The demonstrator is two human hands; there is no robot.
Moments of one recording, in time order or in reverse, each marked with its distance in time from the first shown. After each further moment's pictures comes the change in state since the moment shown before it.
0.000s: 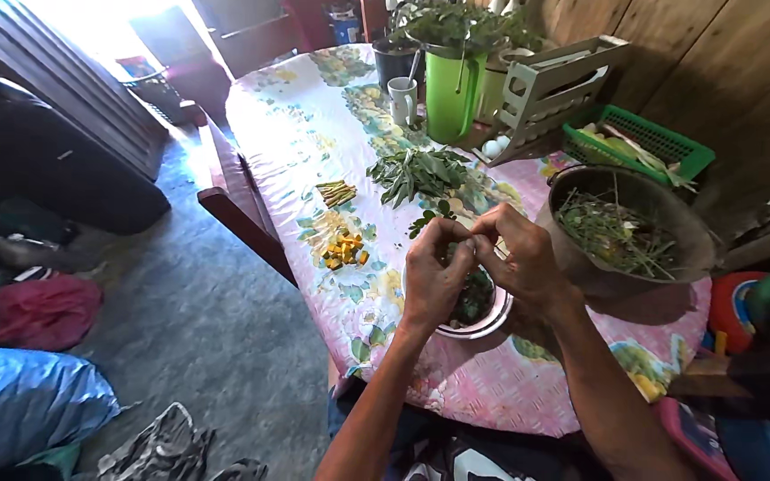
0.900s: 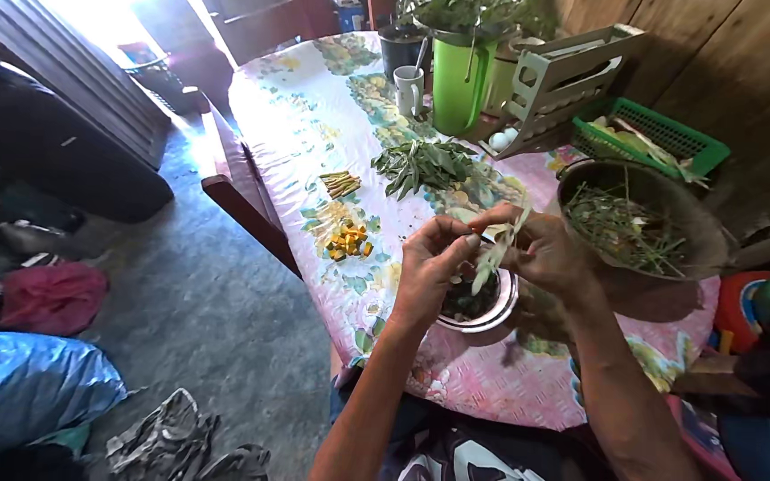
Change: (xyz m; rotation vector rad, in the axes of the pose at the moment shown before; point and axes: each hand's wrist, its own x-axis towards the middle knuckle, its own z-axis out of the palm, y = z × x) left_hand -0.006 0.008 -0.013 -0.436 -0.051 -0.288; right_hand -0.002 0.003 -0.017 0.562 -0.183 0.165
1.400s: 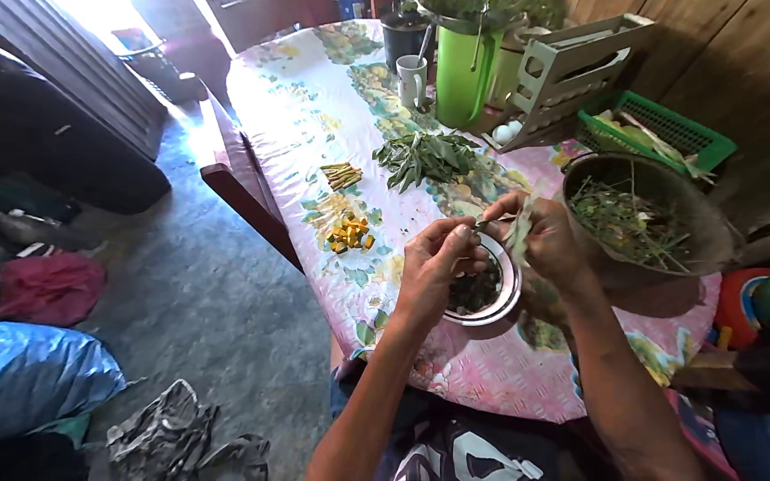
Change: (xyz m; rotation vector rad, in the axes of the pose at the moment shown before) left_hand -0.010 -0.001 0.000 -0.070 0.066 -0.137; right_hand -0.009 0.008 0.000 0.036 0.084 0.149
